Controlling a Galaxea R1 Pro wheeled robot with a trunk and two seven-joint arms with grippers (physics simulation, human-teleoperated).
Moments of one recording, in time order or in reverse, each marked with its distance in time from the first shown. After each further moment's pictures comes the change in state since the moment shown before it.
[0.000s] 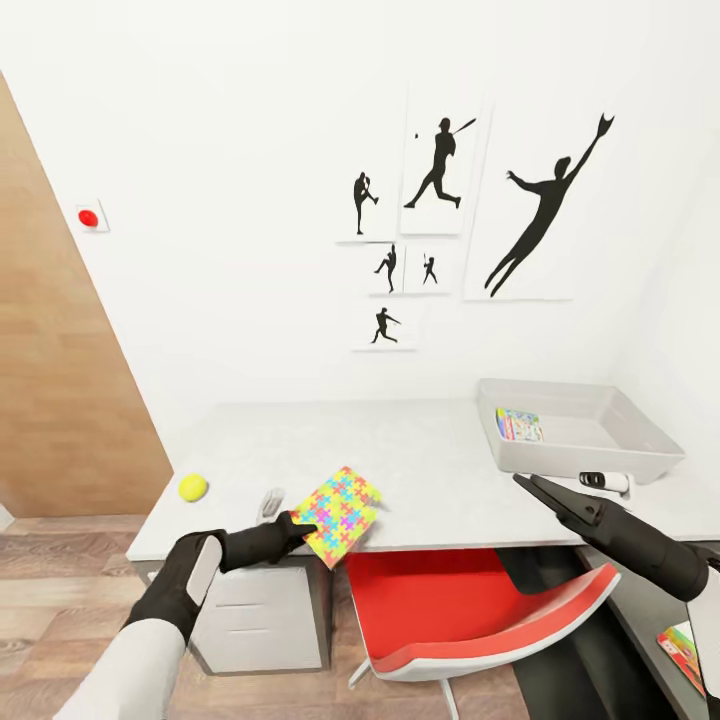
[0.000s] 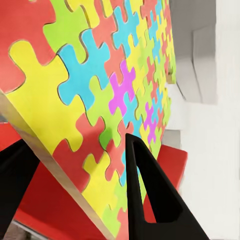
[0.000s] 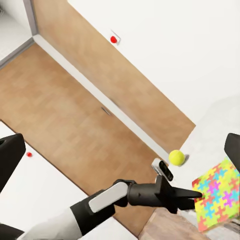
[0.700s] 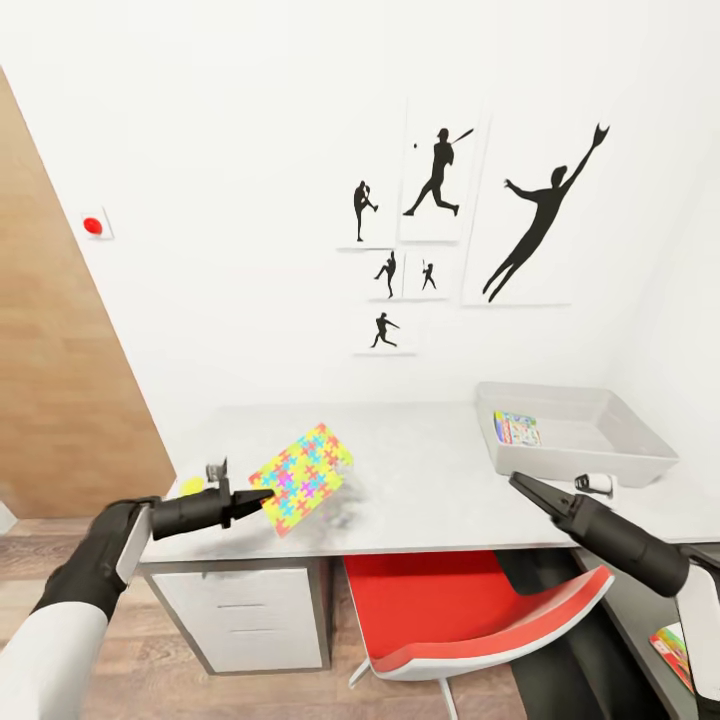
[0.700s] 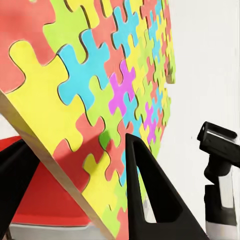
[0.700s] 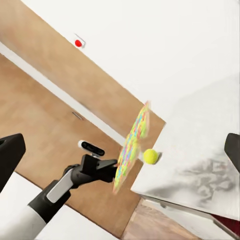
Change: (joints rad) left arm -0.024 0.250 -0.143 -0.142 -0.005 0.166 -0.507; right arm 0.000 0.027 0.003 -0.001 -0.001 0.003 -0.180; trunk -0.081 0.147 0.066
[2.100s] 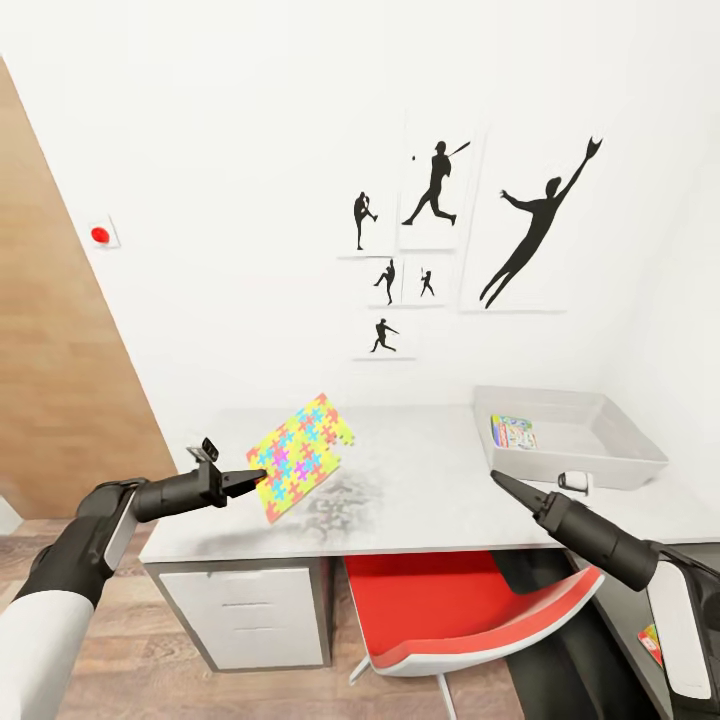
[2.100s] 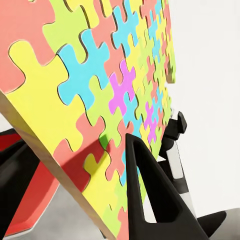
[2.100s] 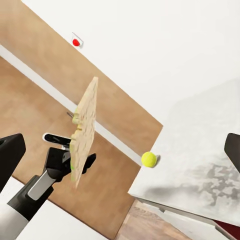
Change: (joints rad) left arm -0.023 0.057 -0.074 -0.069 -0.002 -0.006 -0.288; right arm 0.000 0.037 0.062 0.001 -0.014 -0.075 -0.091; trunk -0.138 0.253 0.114
